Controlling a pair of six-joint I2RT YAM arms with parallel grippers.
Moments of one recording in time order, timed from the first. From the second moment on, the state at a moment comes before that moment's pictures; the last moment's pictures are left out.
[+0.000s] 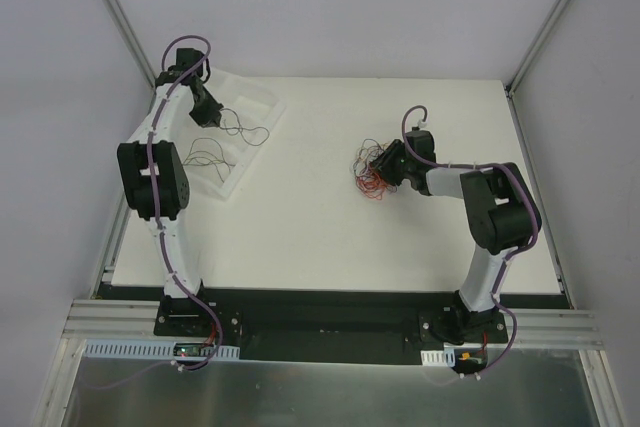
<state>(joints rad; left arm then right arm) 0.03 2.09 1.90 -0.85 -0.04 -0.67 0.31 1.87 0.94 0.22 -0.22 0.92</state>
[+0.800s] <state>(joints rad) 0.03 2.20 1.92 -0.77 -0.35 -0.67 0.31 1.88 0.95 0.22 -0.23 0.92</state>
